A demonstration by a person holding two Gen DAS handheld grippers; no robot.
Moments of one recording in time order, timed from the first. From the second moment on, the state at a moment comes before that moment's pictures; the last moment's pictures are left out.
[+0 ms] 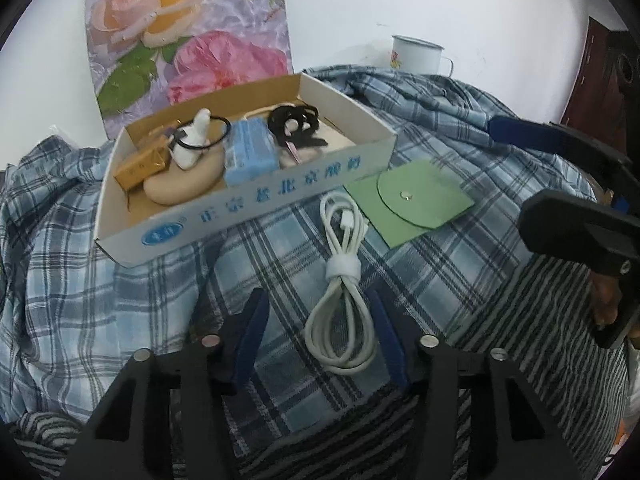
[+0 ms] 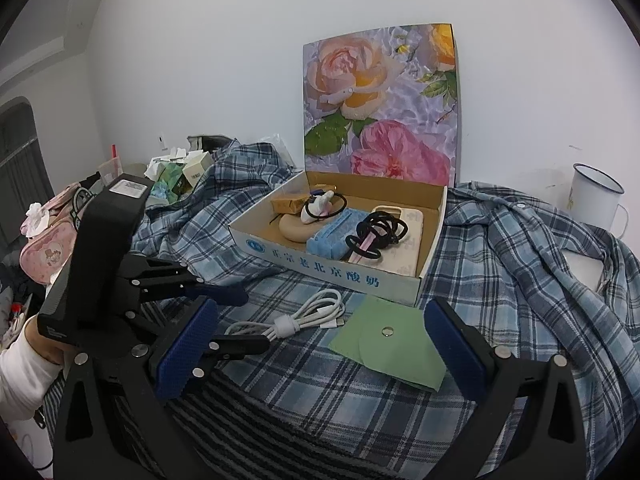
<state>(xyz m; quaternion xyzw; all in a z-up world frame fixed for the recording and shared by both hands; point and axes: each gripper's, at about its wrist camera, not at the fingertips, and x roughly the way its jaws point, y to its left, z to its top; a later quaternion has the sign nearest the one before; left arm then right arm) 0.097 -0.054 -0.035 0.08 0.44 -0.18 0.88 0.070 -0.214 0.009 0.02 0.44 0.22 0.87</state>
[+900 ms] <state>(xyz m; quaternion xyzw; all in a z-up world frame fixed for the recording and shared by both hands) 0.087 -0.052 -0.024 0.05 0.41 -0.19 0.89 0.090 -0.234 -0.001 -0.08 0.47 0.30 0.83</state>
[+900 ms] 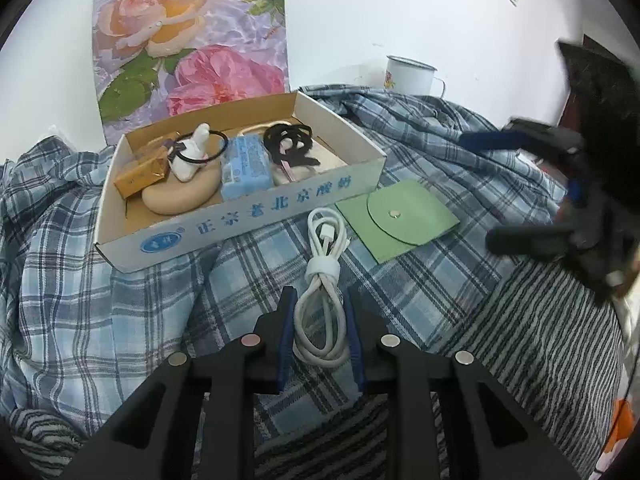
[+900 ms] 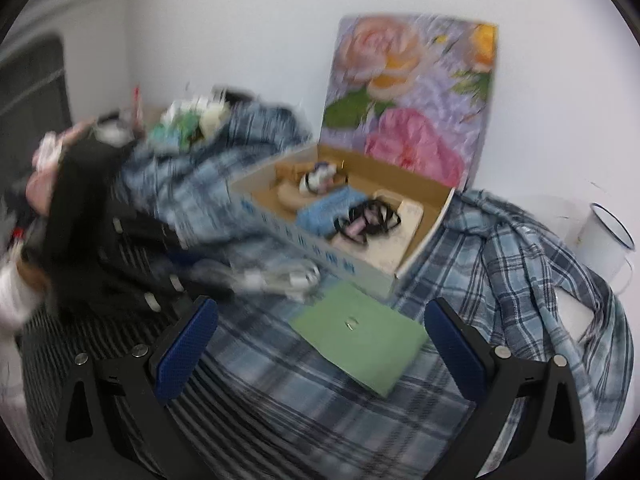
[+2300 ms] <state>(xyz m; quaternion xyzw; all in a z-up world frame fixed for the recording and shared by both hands) 0.088 -0.051 -0.020 0.04 0.40 -0.22 0.89 0.098 -0.236 -0.030 -0.15 0.56 0.35 0.74</state>
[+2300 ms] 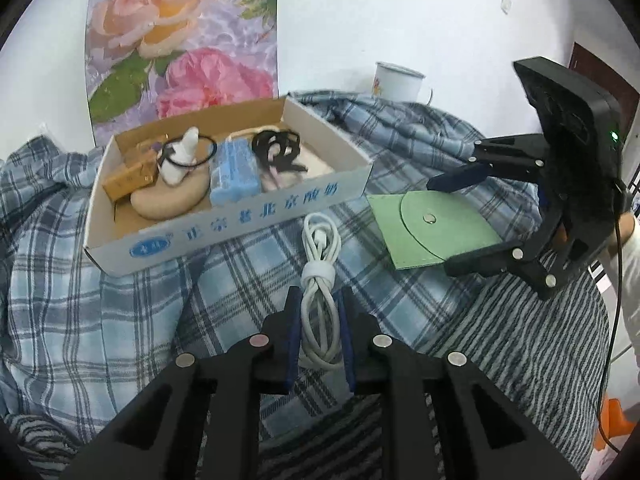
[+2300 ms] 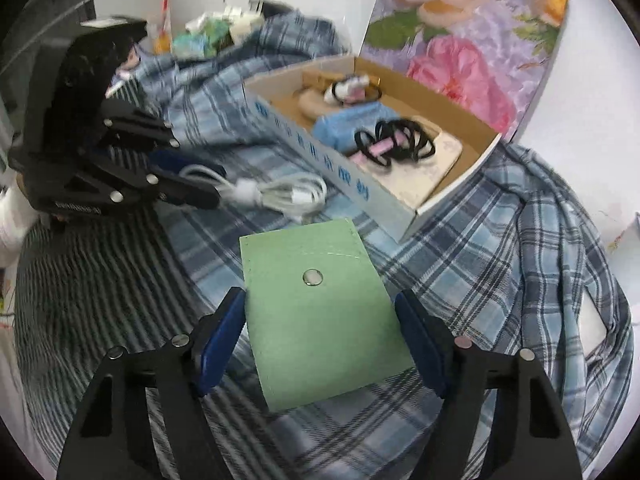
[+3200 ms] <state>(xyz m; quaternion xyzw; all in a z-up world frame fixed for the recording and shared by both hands) 0.060 0.003 0.056 -0.06 0.26 -0.22 0.94 0.086 -0.214 0.053 -0.06 0.39 0.22 0.89</state>
